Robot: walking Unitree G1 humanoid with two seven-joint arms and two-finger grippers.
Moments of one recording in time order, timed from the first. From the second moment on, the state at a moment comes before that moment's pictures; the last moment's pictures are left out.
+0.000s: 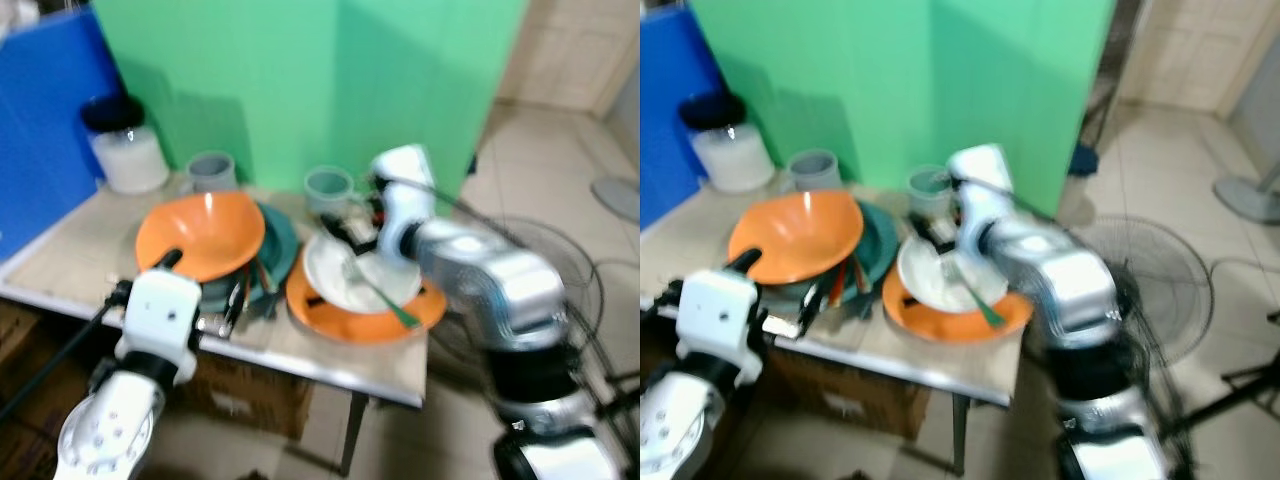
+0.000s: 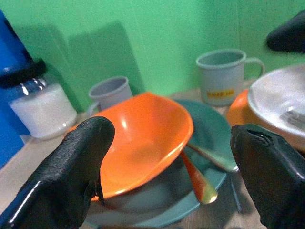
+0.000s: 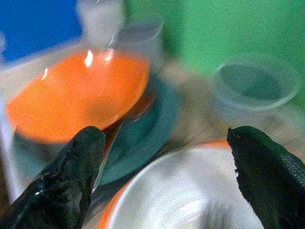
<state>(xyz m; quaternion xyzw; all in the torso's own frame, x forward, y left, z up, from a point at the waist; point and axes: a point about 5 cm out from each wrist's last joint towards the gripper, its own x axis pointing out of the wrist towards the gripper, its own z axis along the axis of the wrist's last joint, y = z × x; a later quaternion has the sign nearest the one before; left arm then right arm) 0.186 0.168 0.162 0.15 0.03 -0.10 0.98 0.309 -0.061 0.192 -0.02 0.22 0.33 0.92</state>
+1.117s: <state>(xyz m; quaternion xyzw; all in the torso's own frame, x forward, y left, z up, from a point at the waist) 0.176 0.145 0.158 0.12 0.11 -0.33 0.93 0.322 -0.078 0.152 -0.11 0.44 0.27 0.85</state>
